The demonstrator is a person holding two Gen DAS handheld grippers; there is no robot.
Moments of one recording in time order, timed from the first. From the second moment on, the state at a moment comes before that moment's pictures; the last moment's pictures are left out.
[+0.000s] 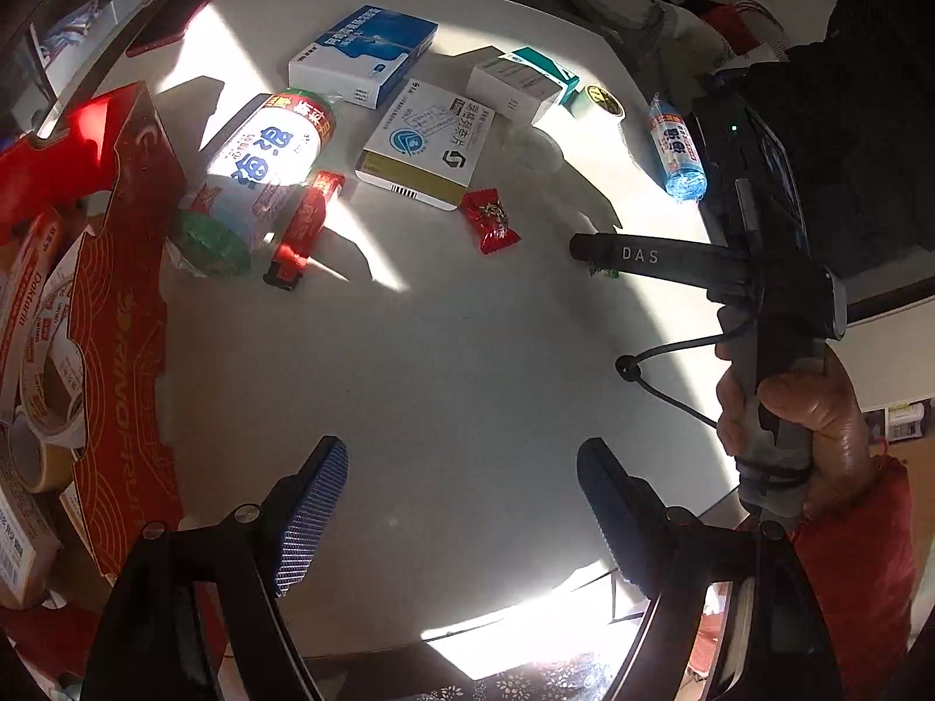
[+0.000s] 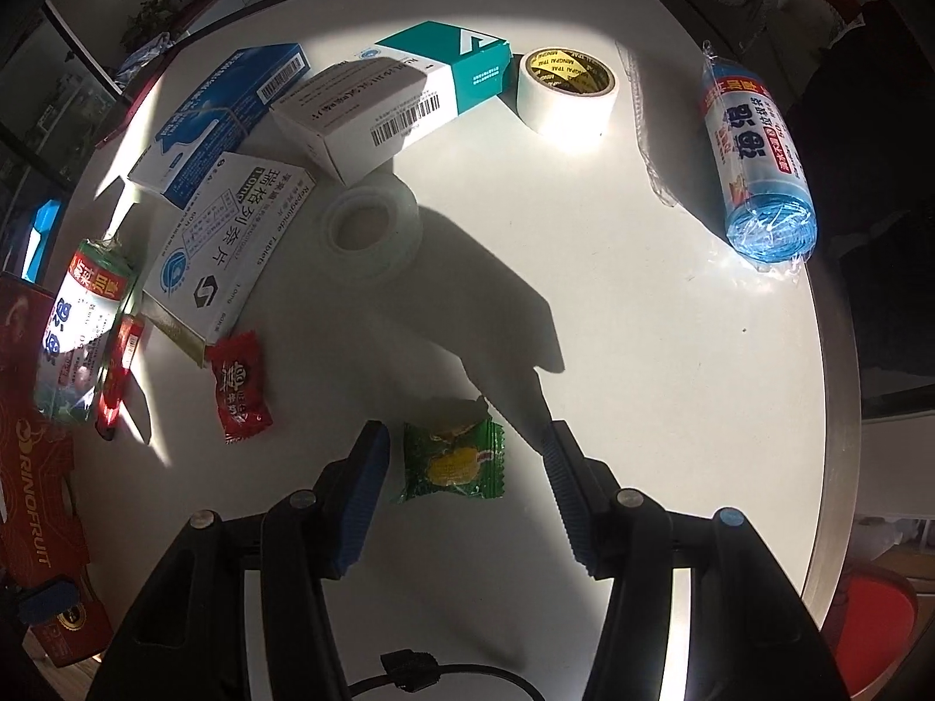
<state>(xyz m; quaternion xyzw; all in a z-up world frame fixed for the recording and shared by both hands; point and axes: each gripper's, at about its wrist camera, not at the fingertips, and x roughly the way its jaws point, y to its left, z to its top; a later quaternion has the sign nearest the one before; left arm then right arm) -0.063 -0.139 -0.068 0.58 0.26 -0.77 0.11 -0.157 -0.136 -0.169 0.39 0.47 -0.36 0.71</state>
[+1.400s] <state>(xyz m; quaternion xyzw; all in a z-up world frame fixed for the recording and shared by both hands) -0.193 -0.145 -0.139 0.58 0.29 -0.68 0.33 -0.191 -0.144 -0.171 0.42 0.45 -0.39 0.69</state>
